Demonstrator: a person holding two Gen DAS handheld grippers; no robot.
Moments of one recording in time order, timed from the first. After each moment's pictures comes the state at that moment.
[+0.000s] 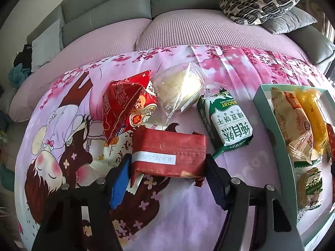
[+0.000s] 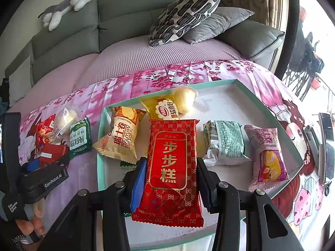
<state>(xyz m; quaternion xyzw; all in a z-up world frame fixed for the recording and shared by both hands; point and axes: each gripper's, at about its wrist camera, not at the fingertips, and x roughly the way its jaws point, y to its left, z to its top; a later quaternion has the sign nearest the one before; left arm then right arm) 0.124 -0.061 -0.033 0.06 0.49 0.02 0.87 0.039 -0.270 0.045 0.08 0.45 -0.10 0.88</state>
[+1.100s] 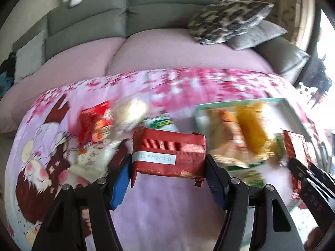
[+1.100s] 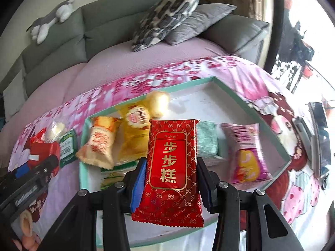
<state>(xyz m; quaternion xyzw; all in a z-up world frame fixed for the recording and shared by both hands) 0.091 -0.113 0.018 0.03 0.44 -0.09 0.89 0.026 -0.315 0.050 0.11 0.44 -0.14 0.88</state>
